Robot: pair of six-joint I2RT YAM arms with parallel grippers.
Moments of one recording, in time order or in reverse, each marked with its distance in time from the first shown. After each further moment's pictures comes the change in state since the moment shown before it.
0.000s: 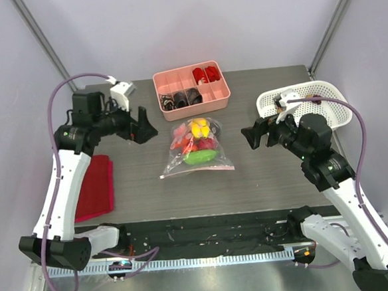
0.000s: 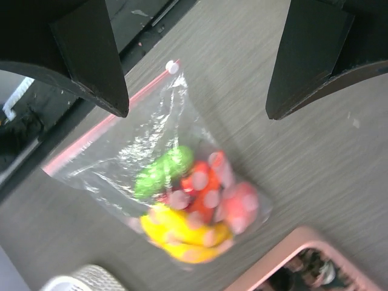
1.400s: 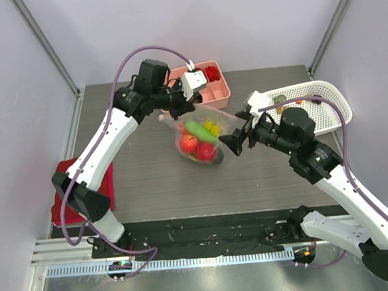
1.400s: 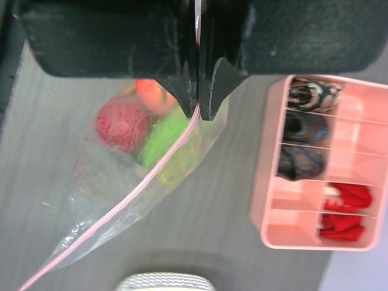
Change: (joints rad) left arm -0.365 0.427 0.394 0.021 -0.092 0.436; right arm 0.219 0.124 0.078 0.084 -0.113 -0.235
